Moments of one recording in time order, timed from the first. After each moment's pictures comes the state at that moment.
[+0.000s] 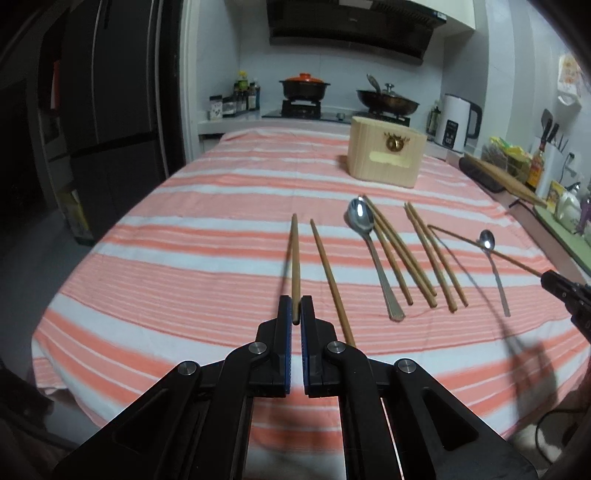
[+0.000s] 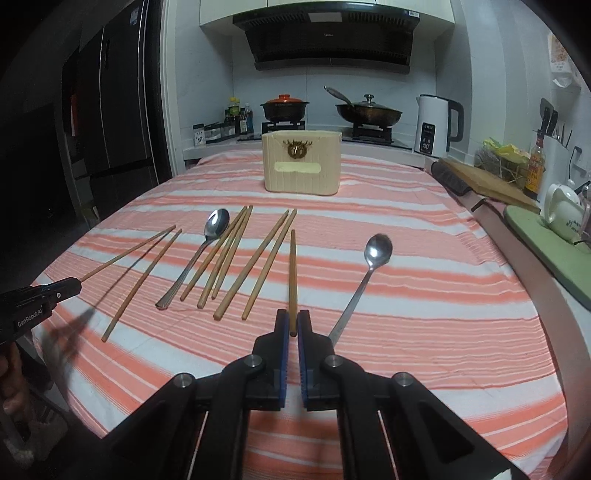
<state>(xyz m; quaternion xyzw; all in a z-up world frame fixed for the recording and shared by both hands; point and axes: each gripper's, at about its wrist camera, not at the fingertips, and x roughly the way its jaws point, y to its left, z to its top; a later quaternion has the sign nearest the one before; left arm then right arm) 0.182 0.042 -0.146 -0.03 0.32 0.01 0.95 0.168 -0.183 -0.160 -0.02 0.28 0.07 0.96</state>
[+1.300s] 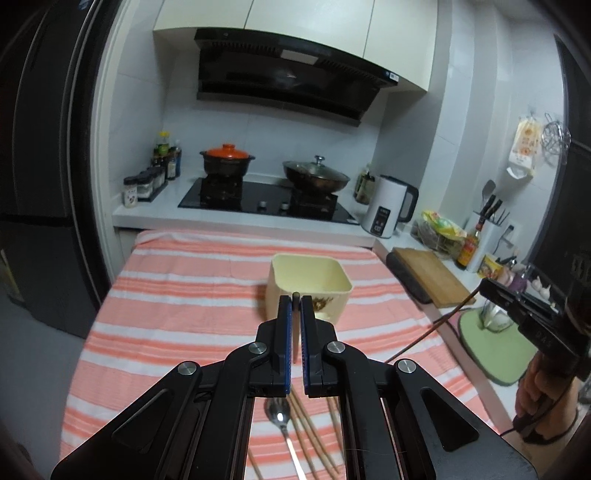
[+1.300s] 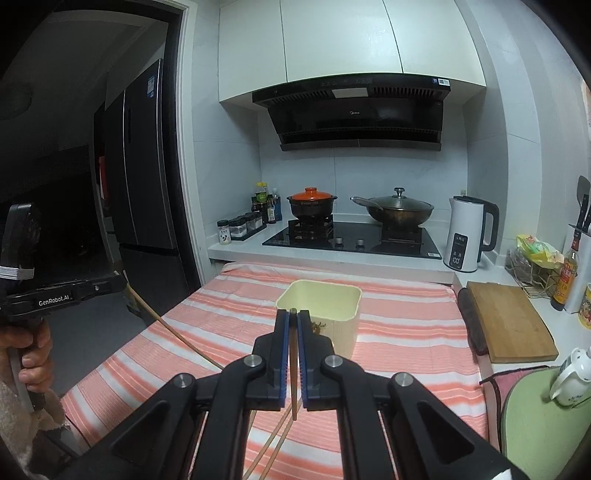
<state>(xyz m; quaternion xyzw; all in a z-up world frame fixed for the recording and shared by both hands) 0.354 0.036 0.069 -0.08 0.26 -0.15 0.95 0.302 -0.202 0.045 0.00 0.18 0.15 0.97</state>
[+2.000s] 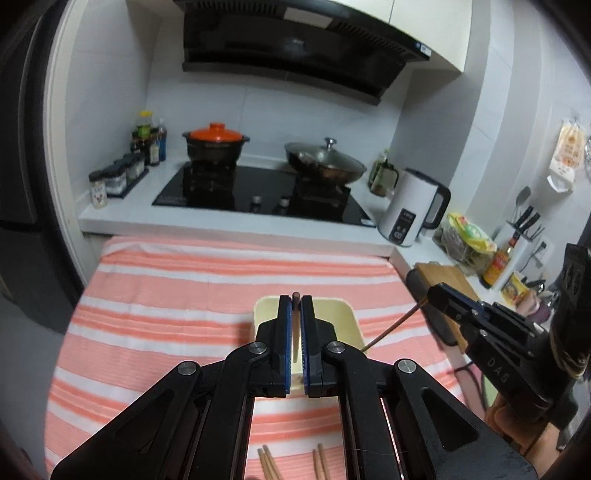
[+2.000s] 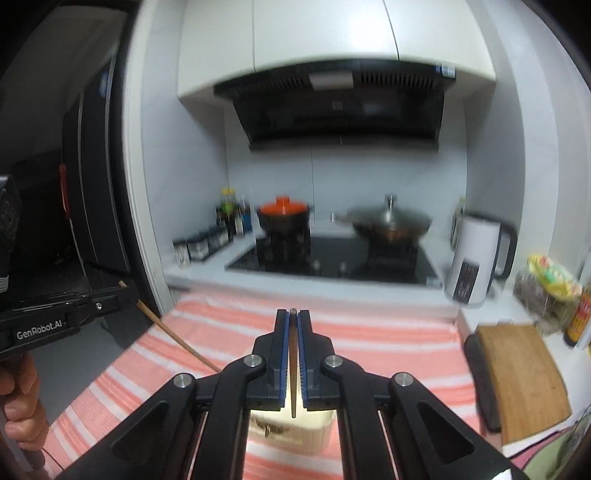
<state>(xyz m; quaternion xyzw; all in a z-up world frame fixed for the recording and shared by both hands) 0.541 -0.029 0.055 -0.08 0.33 -0.14 0.93 0.509 -0.188 0.049 0.01 0.24 0.11 0.96</state>
